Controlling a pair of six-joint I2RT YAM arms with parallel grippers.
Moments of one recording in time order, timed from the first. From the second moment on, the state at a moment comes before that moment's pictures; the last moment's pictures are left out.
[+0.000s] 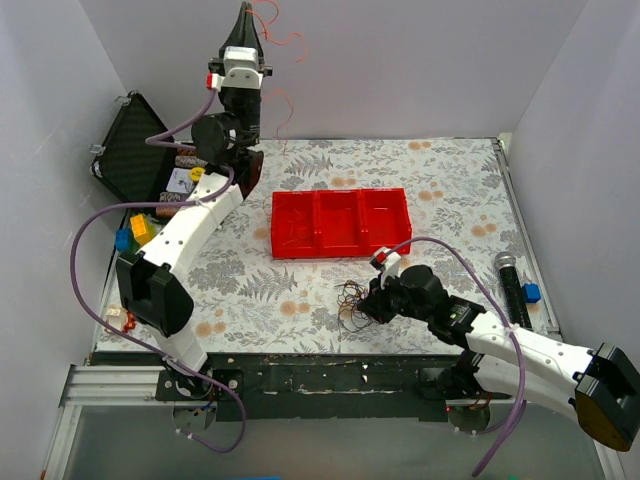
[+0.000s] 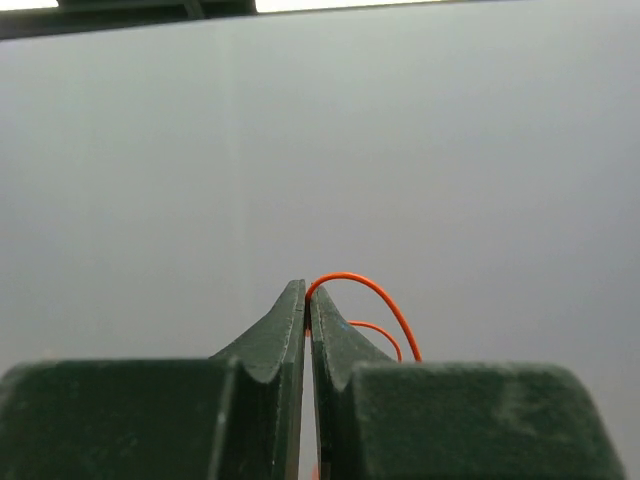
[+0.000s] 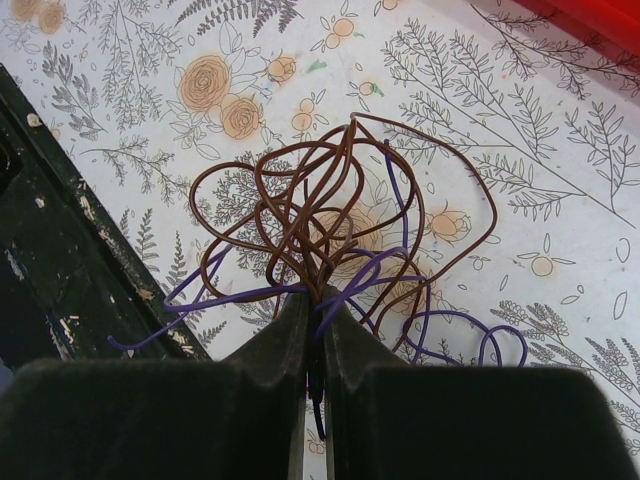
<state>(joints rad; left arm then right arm) -0.49 1.71 1.72 0.98 -0.19 0.43 0.87 0.89 0.35 0.01 -0.17 0.30</state>
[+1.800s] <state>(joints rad) -0.49 1.48 0.97 0.68 -0.25 0.40 0.87 0.87 0.33 0.04 -0.17 0.31</state>
